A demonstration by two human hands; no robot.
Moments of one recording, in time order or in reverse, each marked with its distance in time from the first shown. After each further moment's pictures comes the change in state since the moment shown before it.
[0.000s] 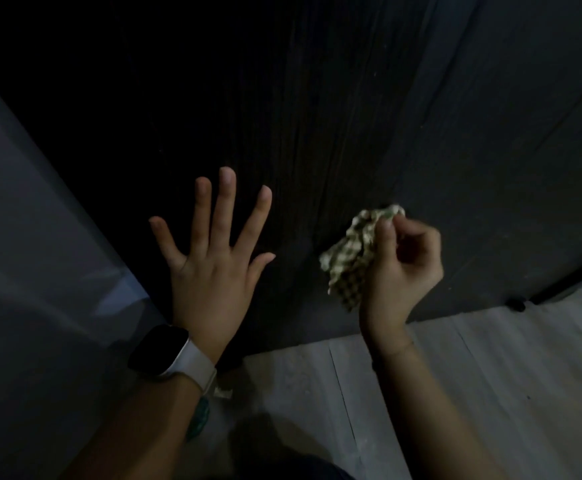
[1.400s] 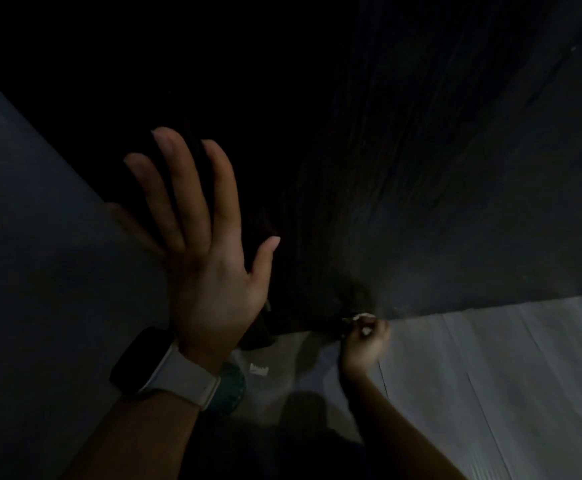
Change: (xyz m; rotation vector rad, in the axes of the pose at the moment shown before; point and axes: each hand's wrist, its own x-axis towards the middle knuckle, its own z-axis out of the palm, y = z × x) left_hand 0.001 -0.021 -0.019 -0.189 0.009 -0.200; right_hand -0.163 0.204 -0.043 -0.646 -0.189 0.689
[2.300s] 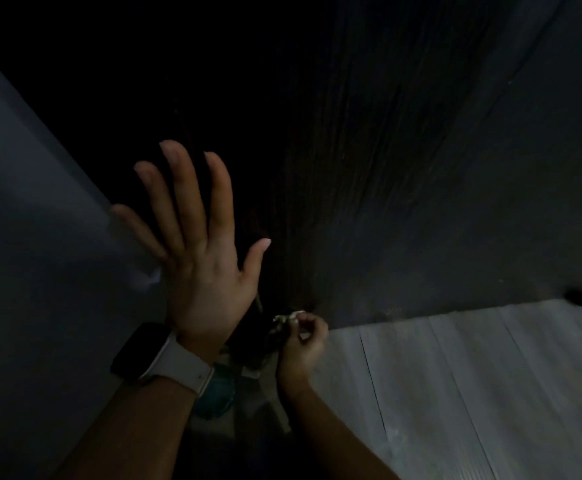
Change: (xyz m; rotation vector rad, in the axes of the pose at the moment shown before) left_hand 0.000 0.001 -0.001 0.010 -0.021 -0.017; right_hand -0.086 -0.048 0.030 0.382 -0.157 -0.005
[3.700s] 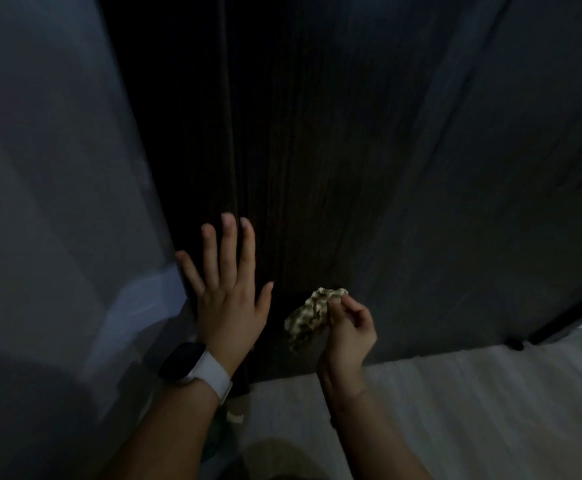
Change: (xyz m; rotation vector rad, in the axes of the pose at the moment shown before) left_hand -0.003 0.001 -0.005 -0.058 0.025 0.020; right_hand 0.004 -0.193 -0.047 0.477 0.083 0.010
